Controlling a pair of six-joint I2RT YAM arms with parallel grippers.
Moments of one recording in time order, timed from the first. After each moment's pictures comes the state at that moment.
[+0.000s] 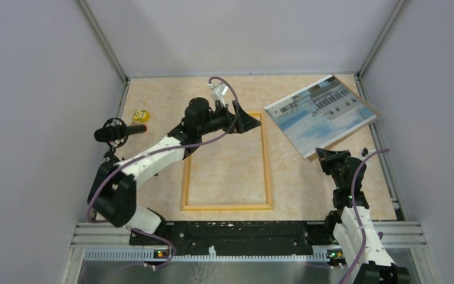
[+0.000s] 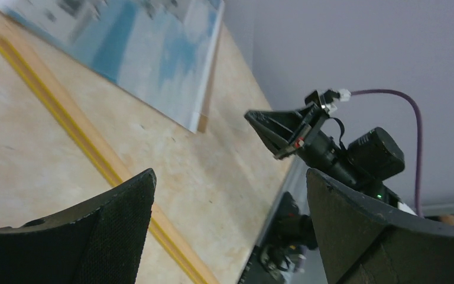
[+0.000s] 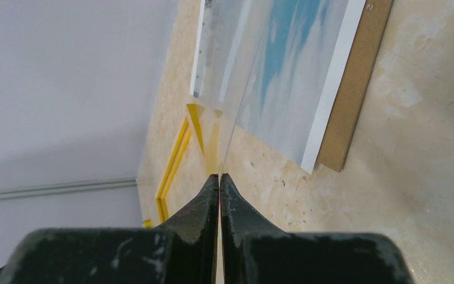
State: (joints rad) left arm -0.59 1.41 1.02 0.25 0.45 -0.68; right arm -0.09 0.61 0.13 0.18 -0.08 1.16
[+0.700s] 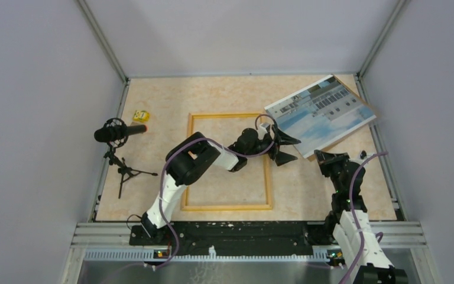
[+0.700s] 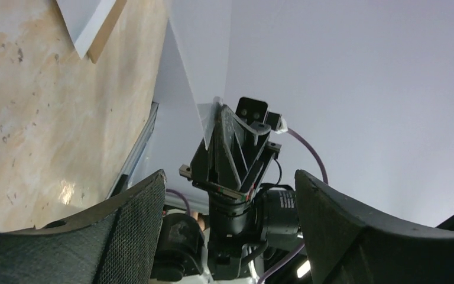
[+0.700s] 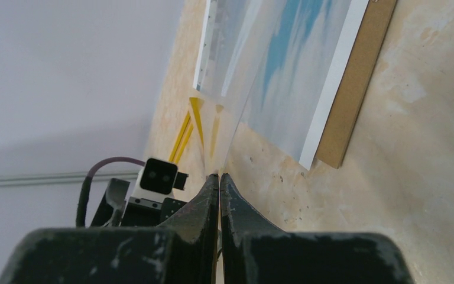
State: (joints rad) left arm -0.84 2.23 1.18 1.00 0.54 -1.83; right arm -0.10 0.57 0.06 0.25 -0.11 1.16
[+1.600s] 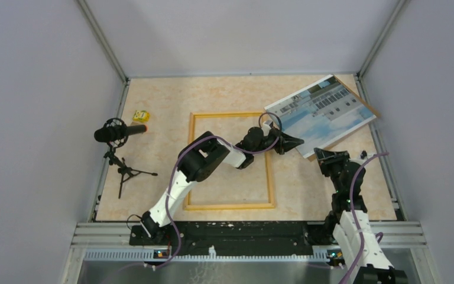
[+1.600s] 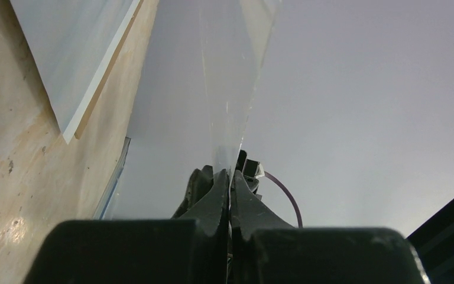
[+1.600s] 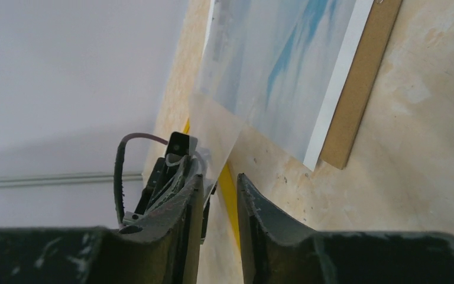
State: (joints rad) left arm -0.85 2.43 1.38 1.07 0.44 -1.99; right arm -0.10 0.56 0.07 0.24 -0.12 1.16
